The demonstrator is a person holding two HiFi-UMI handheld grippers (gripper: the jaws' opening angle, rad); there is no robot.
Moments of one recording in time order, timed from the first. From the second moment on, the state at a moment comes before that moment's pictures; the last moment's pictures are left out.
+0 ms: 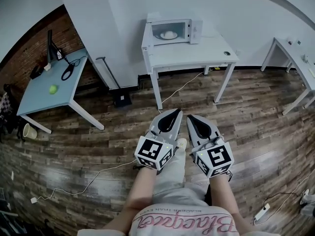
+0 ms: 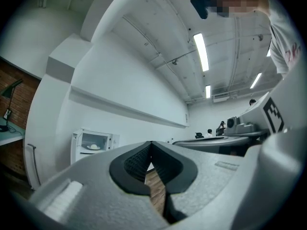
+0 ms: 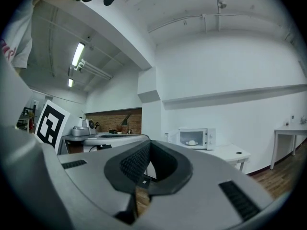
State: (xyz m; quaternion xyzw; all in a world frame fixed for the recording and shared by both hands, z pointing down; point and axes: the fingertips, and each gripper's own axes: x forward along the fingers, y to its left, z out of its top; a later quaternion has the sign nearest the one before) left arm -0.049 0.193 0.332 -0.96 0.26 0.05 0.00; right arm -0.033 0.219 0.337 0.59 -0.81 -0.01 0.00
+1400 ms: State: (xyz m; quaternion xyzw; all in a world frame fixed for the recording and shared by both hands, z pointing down) left arm 0.039 -0.024 0.327 -0.96 0.29 0.05 0.01; right arm 0.046 -0.002 0.332 0.58 -0.81 -0.02 0.04
